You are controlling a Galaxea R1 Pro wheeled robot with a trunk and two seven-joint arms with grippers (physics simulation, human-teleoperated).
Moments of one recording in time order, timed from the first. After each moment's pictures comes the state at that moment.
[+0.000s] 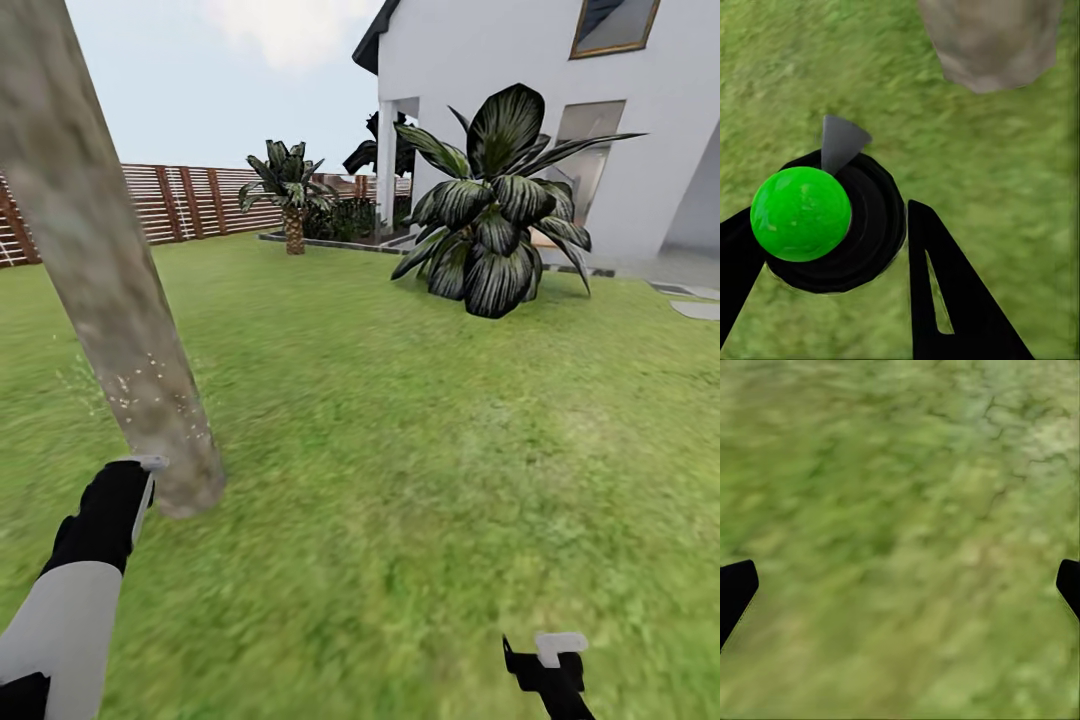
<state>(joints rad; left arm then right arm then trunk) -0.79 0.13 0.34 -0.91 -0.33 0.88 0.20 -0.49 -0.12 -0.29 -0.04 0.35 -0.54 -0.09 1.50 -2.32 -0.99</state>
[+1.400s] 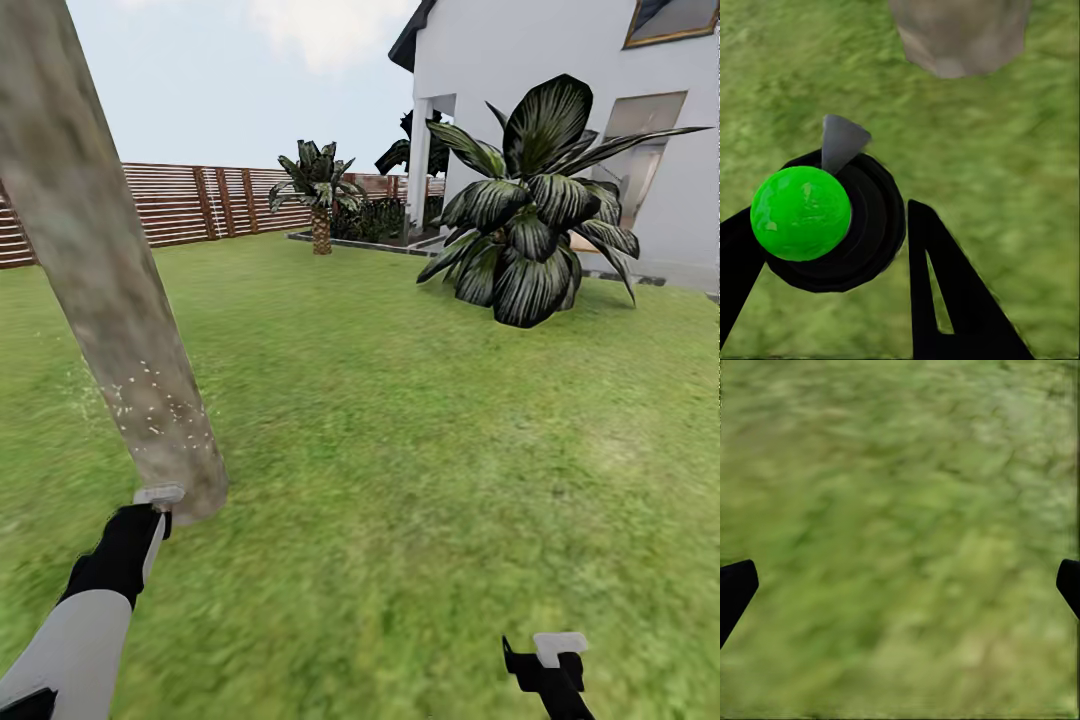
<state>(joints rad) -0.73 0.10 0.41 -0.74 -0.31 0.63 0.20 -0.49 -0.12 -0.29 -0.04 0.35 -0.54 -0.09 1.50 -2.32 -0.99</state>
